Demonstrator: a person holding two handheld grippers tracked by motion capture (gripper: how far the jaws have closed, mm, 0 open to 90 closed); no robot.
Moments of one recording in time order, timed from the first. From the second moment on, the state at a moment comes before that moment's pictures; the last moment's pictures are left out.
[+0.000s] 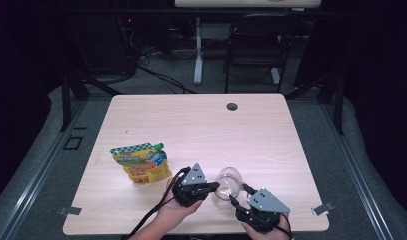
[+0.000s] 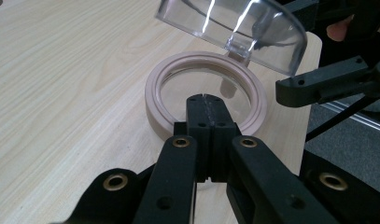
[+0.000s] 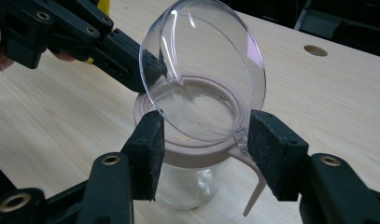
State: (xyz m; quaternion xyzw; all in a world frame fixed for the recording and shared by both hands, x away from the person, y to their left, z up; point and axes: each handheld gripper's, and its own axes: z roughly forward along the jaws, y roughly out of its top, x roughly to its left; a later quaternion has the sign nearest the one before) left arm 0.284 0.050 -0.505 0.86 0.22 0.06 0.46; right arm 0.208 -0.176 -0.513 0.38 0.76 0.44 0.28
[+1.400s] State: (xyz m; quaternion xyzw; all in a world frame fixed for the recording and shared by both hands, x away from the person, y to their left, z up) left arm 0.283 0.050 -0.505 0.86 0.21 0.07 0.46; right arm 0.209 -0.207 -0.527 0.43 0.75 0.43 0.26
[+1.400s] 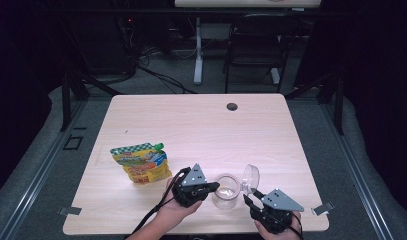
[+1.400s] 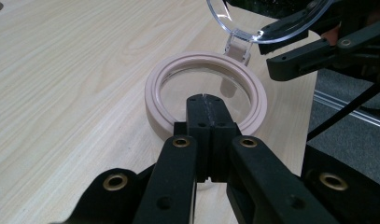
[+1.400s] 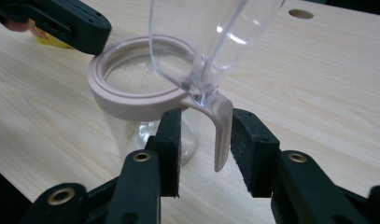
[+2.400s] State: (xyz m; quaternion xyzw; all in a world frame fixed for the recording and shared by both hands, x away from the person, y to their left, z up) left arm 0.264 0.184 -0.511 0.82 0.30 0.12 0.47; right arm 0.226 -0.208 -0.543 0.46 0.75 0.41 0.25
